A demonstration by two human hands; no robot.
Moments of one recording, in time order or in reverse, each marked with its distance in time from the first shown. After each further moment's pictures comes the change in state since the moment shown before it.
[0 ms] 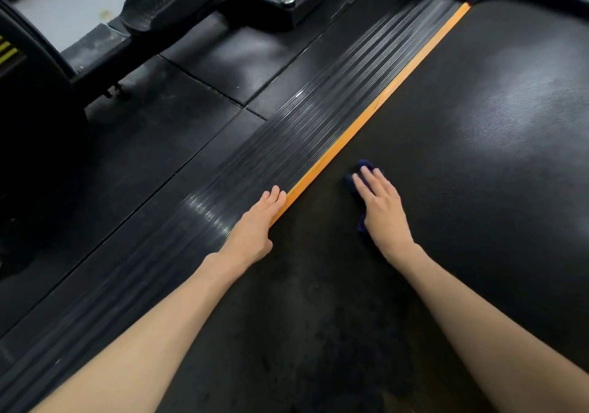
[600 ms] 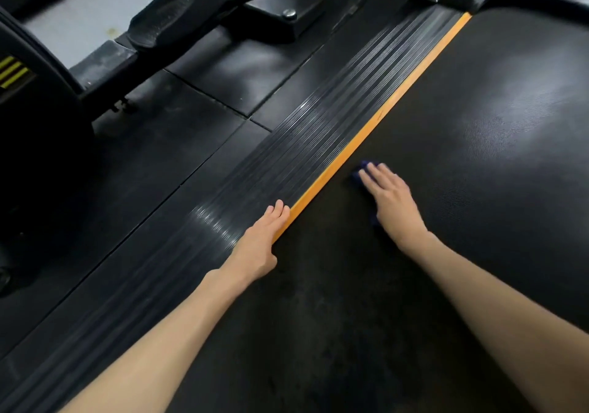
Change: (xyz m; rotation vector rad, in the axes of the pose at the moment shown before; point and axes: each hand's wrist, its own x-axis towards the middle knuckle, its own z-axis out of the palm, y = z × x) left_hand 0.000 -0.002 -0.003 -0.029 -0.022 0.000; right_hand 0.035 0.026 -0.006 -0.070 -0.070 -0.061
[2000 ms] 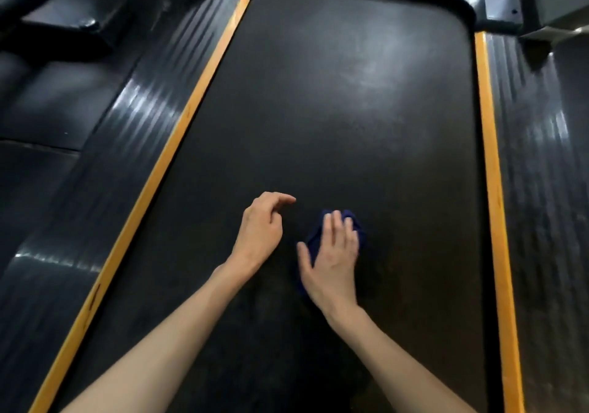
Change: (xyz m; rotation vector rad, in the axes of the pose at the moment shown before) left_hand 0.050 0.208 0.111 -0.346 0.072 0.380; right_hand -0.199 0.010 -0.036 0.250 0.098 0.855
